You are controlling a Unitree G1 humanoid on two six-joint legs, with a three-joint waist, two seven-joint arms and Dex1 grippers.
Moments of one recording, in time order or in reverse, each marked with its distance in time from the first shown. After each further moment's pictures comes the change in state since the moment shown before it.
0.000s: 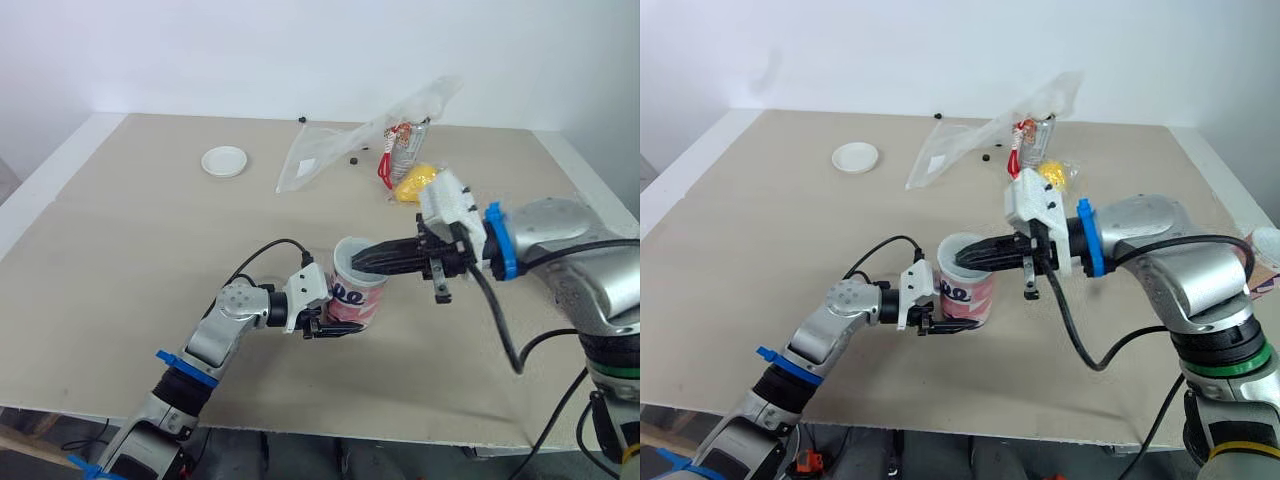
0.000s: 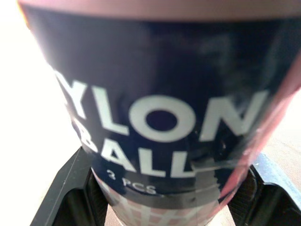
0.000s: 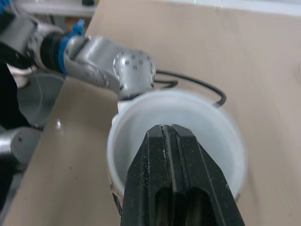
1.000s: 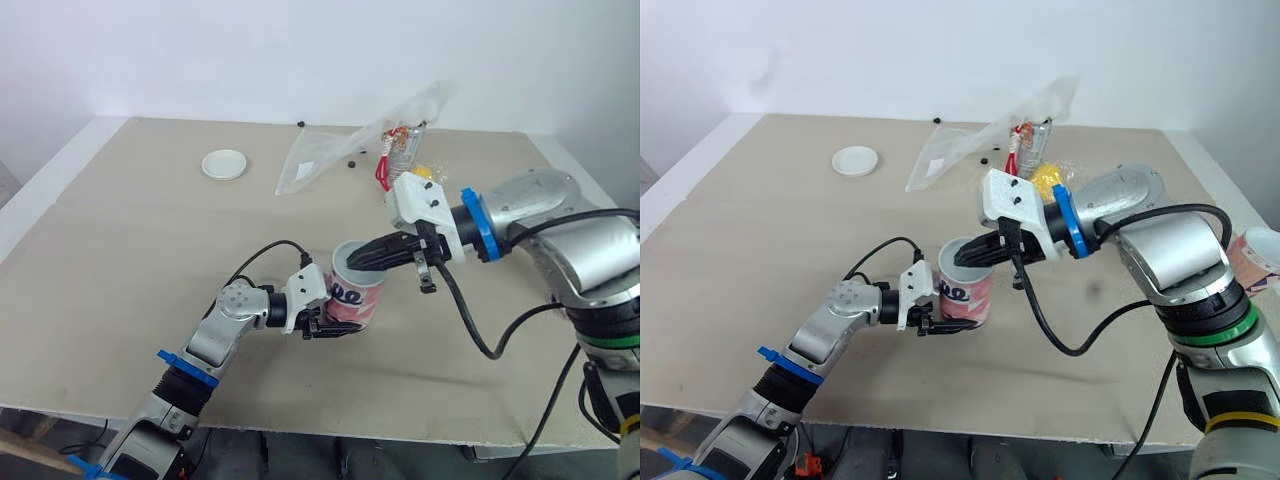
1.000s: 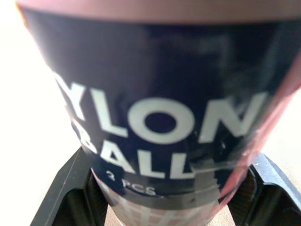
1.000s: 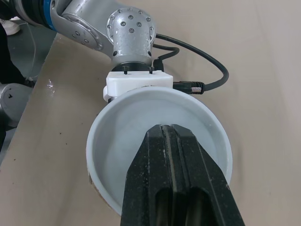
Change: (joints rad) left arm -0.001 -0.002 0.002 0.026 -0.001 -0.004 0.000; right arm -0.189 0.003 0.162 0.064 -0.174 0.097 0.115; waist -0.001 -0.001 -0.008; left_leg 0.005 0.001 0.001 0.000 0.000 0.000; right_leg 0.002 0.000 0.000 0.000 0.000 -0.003
